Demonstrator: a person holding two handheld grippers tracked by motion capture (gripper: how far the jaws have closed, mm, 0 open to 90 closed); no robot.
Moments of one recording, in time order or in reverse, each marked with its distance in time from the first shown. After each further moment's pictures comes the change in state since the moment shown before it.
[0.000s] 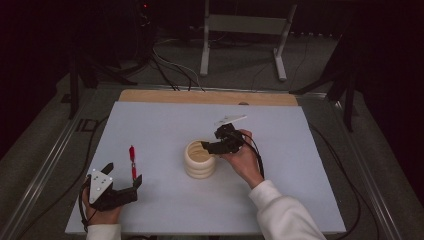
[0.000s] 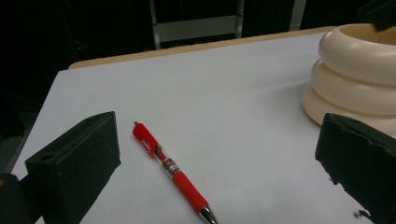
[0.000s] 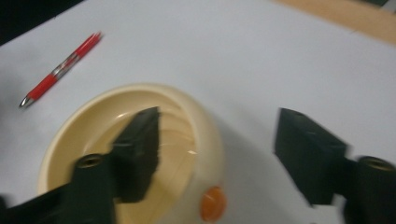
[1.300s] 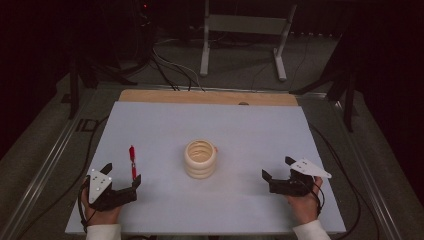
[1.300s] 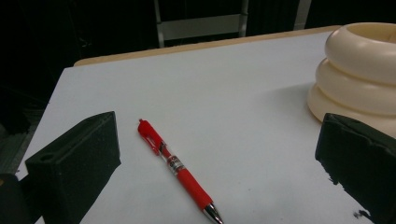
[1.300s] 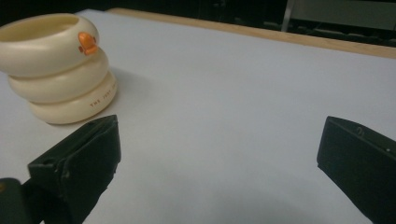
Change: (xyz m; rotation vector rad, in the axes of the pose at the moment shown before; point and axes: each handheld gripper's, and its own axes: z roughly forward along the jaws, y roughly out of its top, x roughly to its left) left arm 0.001 0.000 -0.001 0.007 0.016 -0.006; right arm -0.049 -0.171 -0.130 -0.334 -0.253 0.100
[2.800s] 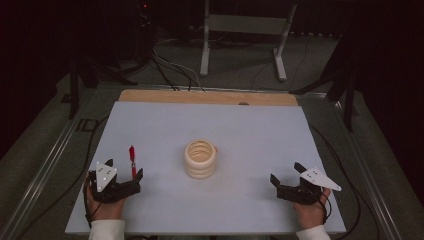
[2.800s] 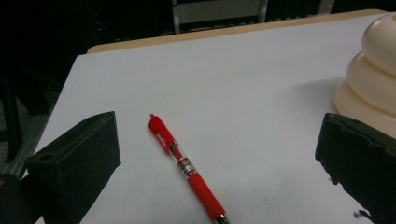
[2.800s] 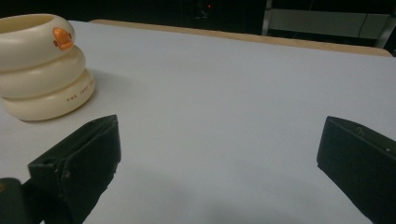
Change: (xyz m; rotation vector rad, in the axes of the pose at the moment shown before) left arm -0.004 0.011 0.019 0.081 0.071 -0.009; right arm -0.010 -0.023 -0.013 -0.053 -0.069 0.020
